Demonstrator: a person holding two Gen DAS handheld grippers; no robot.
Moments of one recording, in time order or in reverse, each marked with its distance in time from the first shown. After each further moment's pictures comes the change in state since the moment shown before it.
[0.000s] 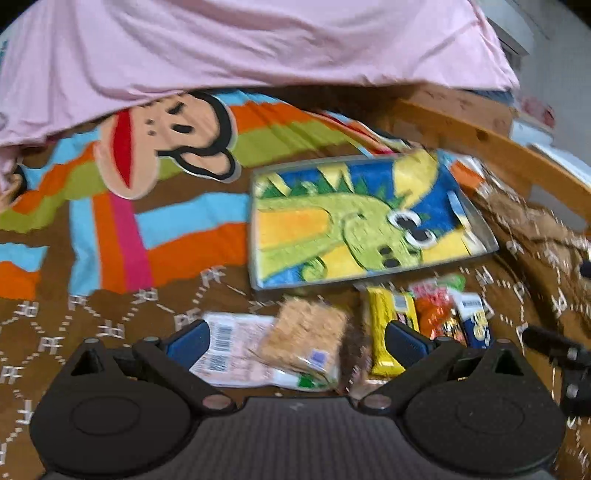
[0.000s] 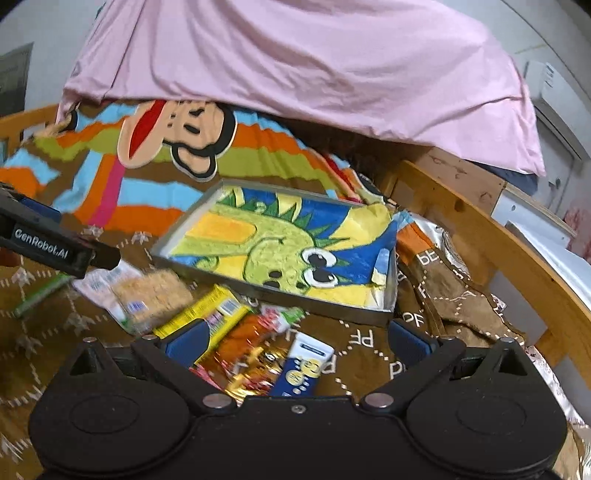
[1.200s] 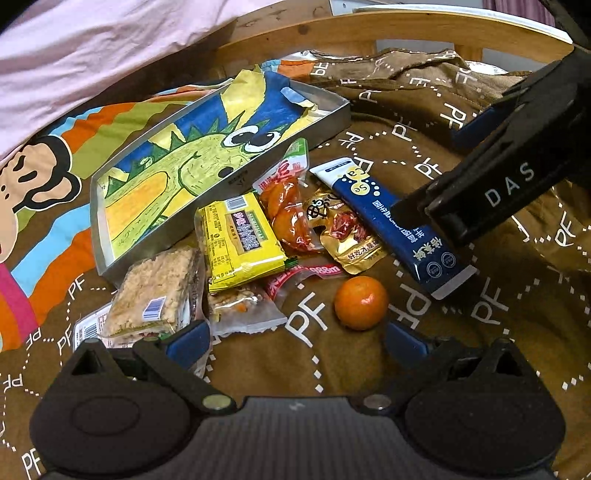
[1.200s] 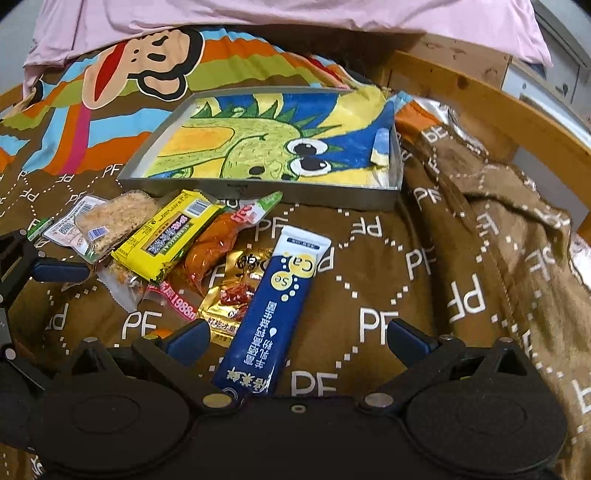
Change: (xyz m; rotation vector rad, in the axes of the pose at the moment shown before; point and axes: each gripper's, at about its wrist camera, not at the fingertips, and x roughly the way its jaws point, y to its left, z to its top) left arm 0.046 -0.098 -0.087 0.483 0.053 -0.175; right arm 0.057 -0.024 -0.051 0.159 0.268 0.052
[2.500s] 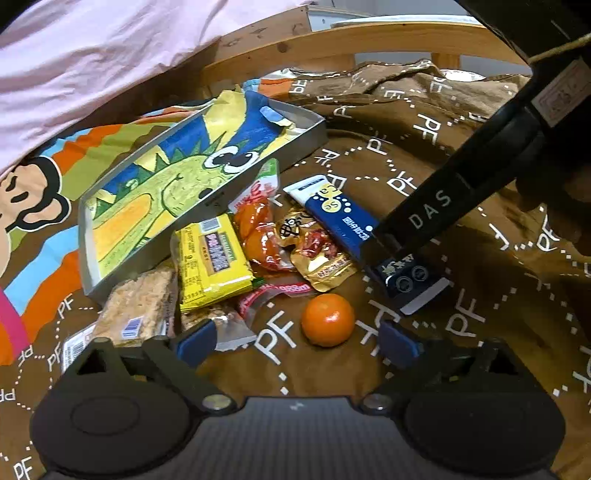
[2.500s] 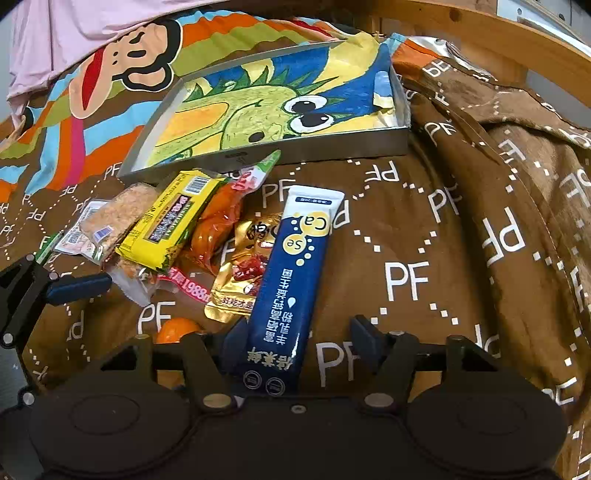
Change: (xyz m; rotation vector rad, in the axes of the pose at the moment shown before) left arm -0.002 -0.019 0.001 0.031 -0.061 -0.024; right arm 0.021 -0.011 -0.007 0.153 0.109 0.105
